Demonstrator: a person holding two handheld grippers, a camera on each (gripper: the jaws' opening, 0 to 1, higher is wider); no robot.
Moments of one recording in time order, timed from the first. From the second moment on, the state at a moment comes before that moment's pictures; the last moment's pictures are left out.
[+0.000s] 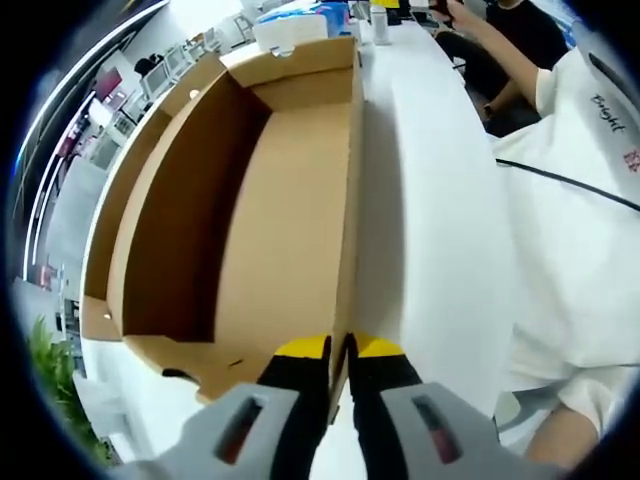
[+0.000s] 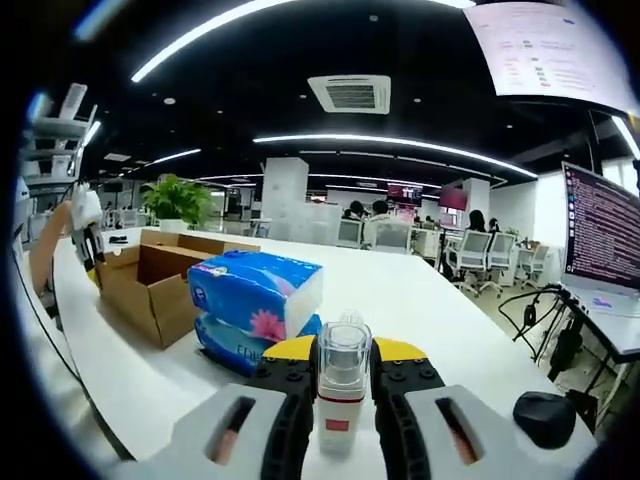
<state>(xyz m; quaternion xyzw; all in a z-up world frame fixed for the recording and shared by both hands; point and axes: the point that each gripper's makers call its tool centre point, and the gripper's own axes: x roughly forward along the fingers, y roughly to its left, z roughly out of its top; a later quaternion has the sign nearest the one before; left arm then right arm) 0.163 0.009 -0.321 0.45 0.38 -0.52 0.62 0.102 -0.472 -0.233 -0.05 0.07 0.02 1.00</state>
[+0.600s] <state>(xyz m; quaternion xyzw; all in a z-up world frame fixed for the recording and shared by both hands) 0.163 0.009 -0.321 0.45 0.38 -0.52 0.62 0.100 -0.485 -0.221 -0.04 0.04 -0.02 1.00</state>
